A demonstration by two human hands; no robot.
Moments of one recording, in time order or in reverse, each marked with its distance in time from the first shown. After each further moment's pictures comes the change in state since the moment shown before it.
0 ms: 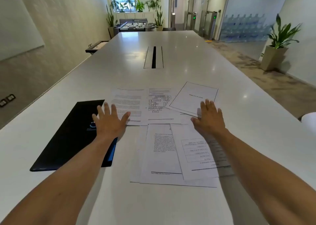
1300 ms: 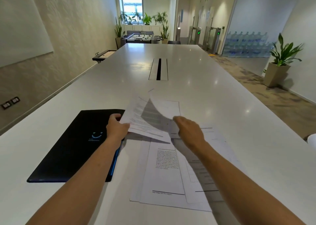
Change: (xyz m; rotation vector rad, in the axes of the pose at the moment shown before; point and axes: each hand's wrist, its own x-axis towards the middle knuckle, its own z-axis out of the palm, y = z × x) left_hand 0.018 0.020 -0.007 -1.144 0.011 -0.369; right_hand -0.007 -0.093 -0.018 0.077 0.206 -0.452
